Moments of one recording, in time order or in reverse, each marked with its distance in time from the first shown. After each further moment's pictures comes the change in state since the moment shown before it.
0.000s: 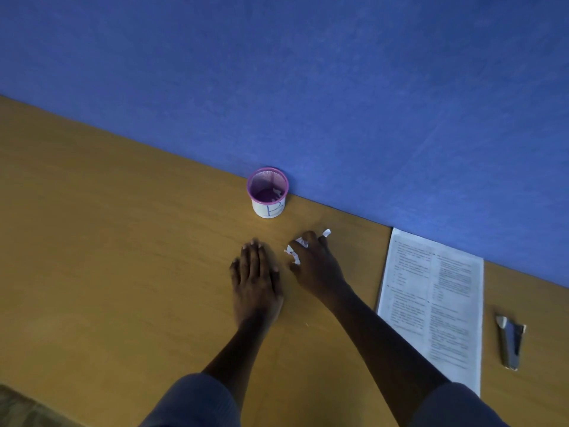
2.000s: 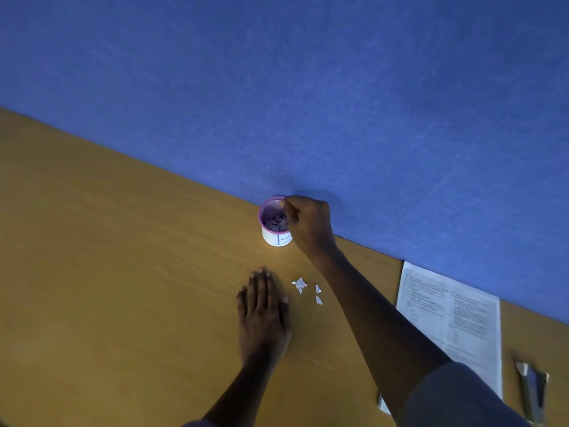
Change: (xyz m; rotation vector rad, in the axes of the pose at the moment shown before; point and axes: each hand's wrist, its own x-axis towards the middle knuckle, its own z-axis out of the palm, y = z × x) left_hand 0.000 -0.001 0.000 -0.027 0.021 -0.008; right_hand 0.113 -0.054 -0.083 0.284 0.484 -0.113
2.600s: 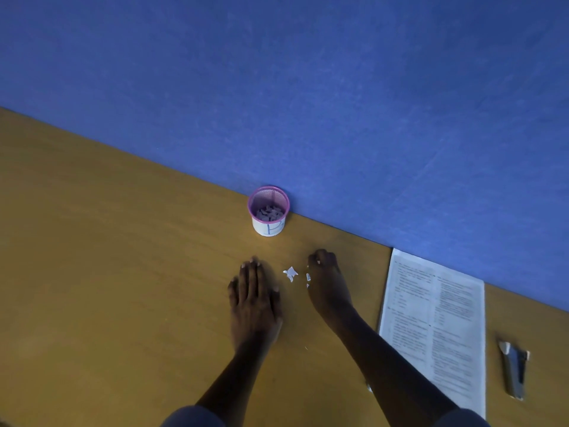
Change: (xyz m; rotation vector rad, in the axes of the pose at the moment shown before) left_hand 0.000 -0.001 0.001 -0.006 0.013 -0.007; right_hand -0.143 0.064 0.001 -0.316 -0.388 0.170
